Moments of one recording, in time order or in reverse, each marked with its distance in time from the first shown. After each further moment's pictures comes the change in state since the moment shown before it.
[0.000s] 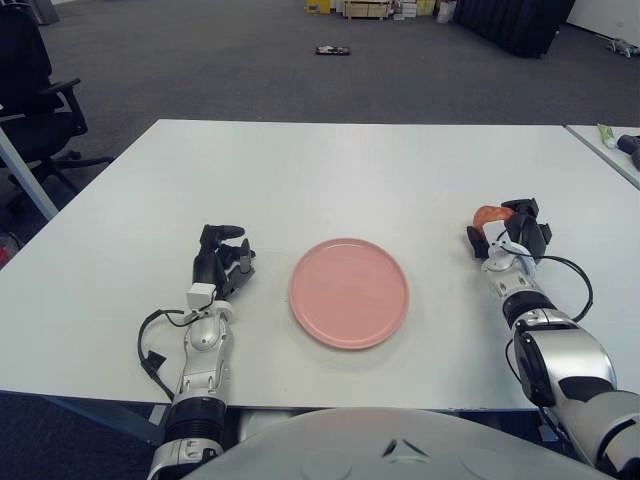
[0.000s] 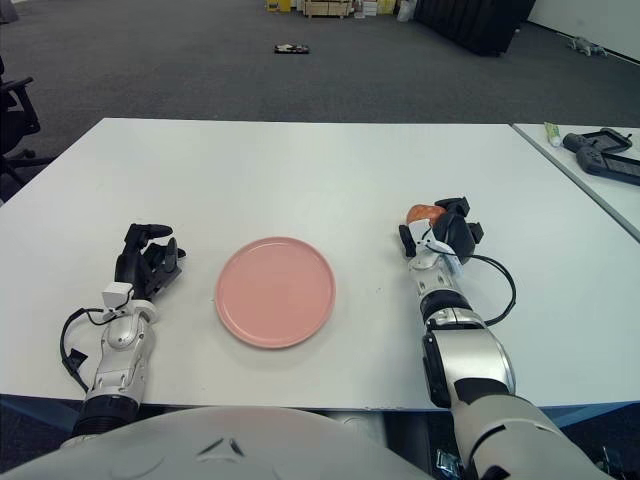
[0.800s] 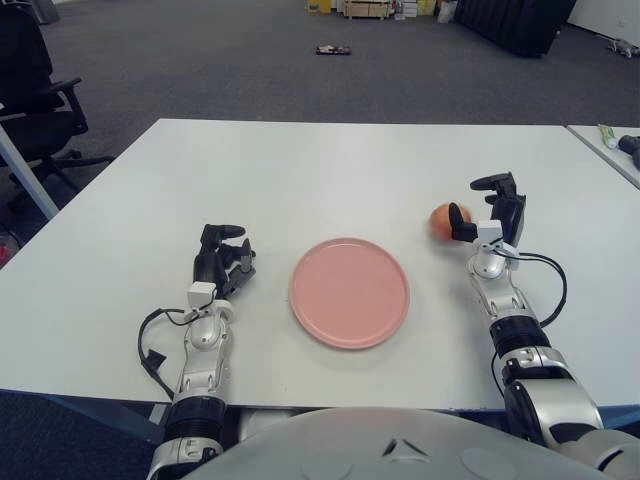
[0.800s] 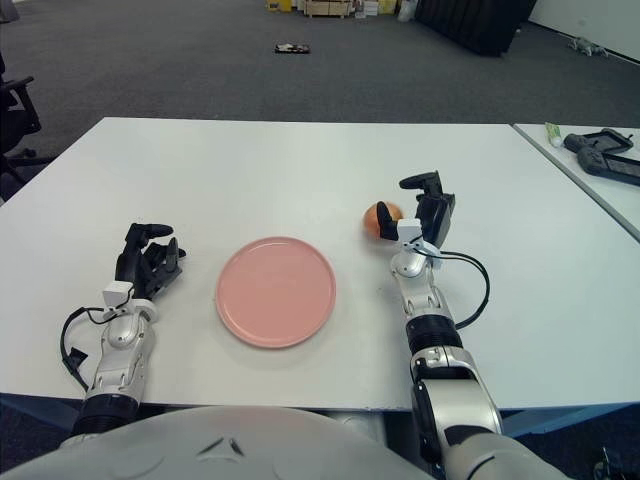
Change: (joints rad) left arm -0.003 0.002 -0.002 0.000 0.000 0.002 0.000; right arm 0.218 0.106 -0.022 -0.569 0.034 -0.209 0.094
